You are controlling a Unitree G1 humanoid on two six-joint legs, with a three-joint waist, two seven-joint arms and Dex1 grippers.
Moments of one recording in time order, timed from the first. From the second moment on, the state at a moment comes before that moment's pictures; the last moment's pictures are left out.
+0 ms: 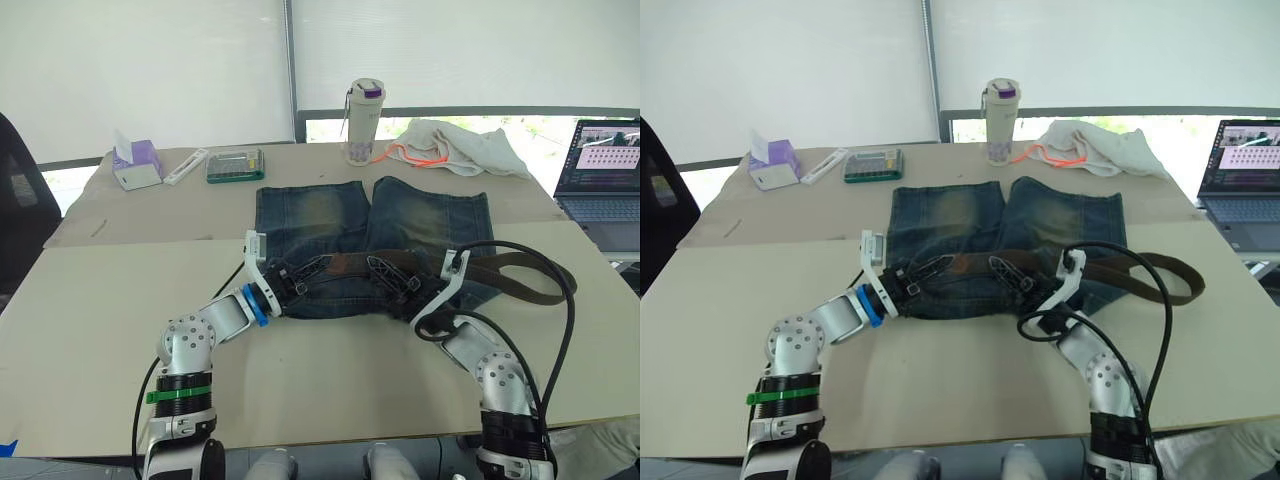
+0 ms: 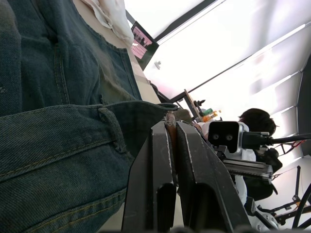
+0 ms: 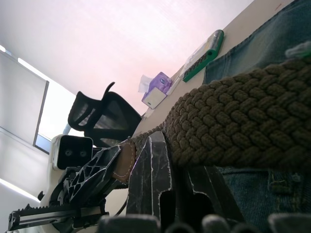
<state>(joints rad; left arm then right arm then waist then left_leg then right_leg) -0.46 0.13 0.26 -0.04 -1.01 1.05 -0.42 -0.26 -0.14 -0.24 -0.16 1.01 0.77 0.40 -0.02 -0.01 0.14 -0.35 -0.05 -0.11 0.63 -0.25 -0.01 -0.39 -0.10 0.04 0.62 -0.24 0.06</state>
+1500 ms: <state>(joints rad) -0.39 0.40 -0.04 0.00 -0.47 0.38 -0.91 -0.28 -0.26 -0.42 -0.01 1.08 0.90 0.20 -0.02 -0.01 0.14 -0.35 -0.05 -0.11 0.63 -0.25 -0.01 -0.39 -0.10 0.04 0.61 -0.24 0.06</state>
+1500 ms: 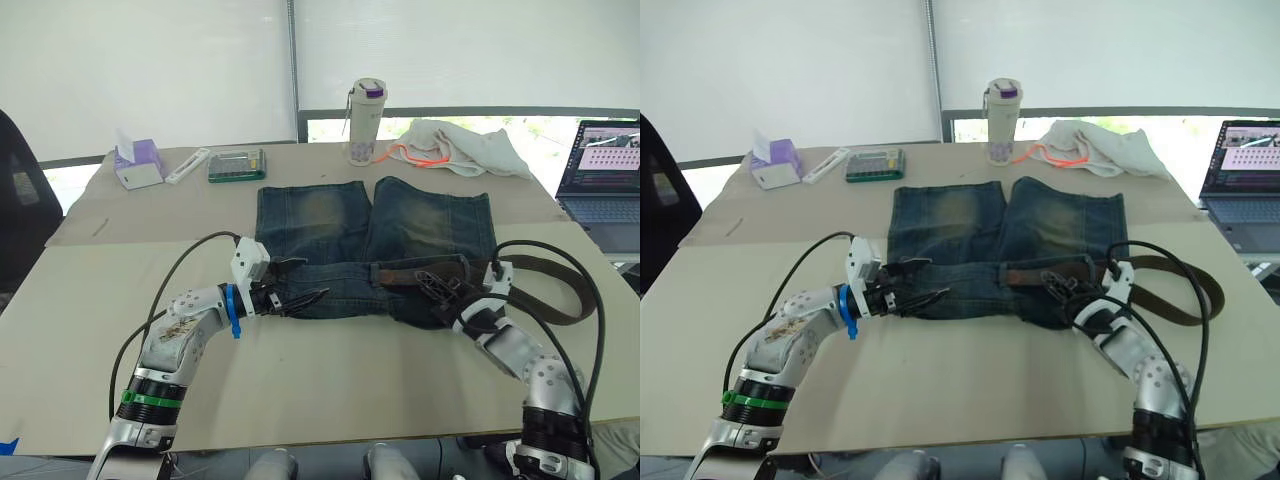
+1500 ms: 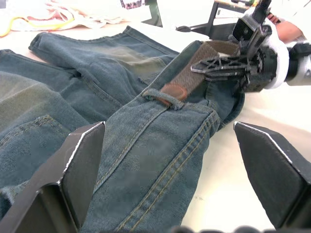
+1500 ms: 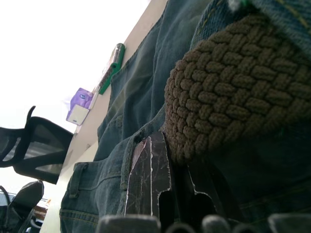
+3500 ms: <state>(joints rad) -0.51 0.12 0.16 0.14 -0.75 0.81 -0.61 -0.30 -0.12 -0.32 0.00 1.13 0.88 0.29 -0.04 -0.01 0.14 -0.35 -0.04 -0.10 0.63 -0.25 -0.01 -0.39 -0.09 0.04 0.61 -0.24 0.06</state>
